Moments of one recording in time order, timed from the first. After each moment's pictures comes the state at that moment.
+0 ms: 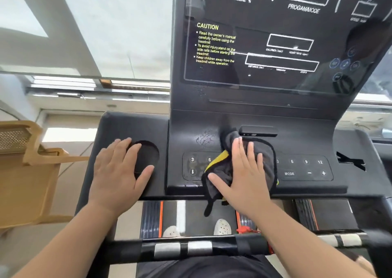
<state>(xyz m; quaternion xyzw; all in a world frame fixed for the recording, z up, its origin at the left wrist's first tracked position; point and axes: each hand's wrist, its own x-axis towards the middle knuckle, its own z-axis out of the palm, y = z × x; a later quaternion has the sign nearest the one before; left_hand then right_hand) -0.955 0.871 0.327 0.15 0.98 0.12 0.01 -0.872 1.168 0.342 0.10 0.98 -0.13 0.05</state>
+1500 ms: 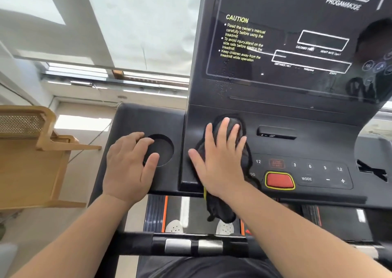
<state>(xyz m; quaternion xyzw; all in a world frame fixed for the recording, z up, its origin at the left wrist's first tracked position) -0.957 0.867 0.325 0.11 0.96 0.26 -0.02 -0.935 1.092 0.346 0.05 0.99 -0.07 0.09</state>
